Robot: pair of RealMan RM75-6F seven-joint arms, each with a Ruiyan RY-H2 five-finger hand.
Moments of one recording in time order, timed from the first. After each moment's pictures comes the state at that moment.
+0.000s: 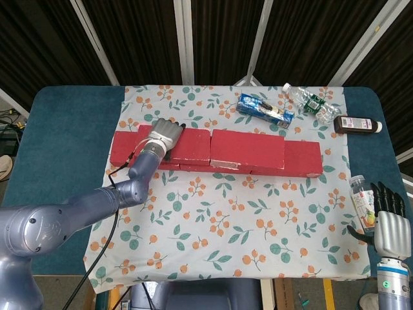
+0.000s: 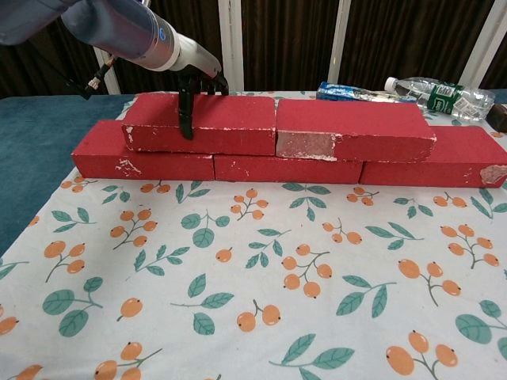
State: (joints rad) left arm -1.62 -1.52 0.13 -1.14 -0.12 0.54 0.84; right arm 0.06 -1.26 0.15 -1.61 -1.29 1.48 -0.09
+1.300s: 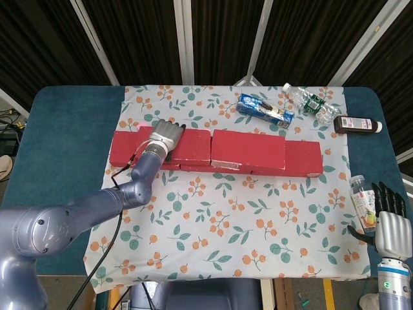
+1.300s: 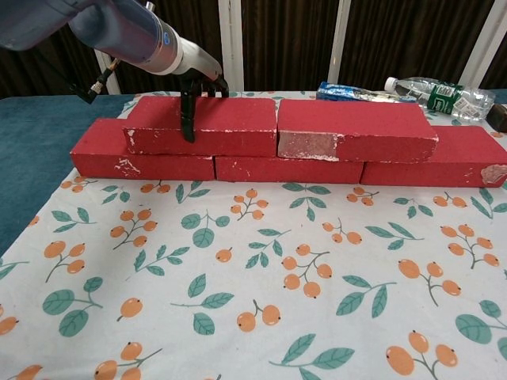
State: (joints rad) left arm -1.65 -1.54 0.16 -1.13 -0.19 0.55 0.85; right arm 0.05 -1.25 0.15 -1.61 -1.30 1.48 -0.08
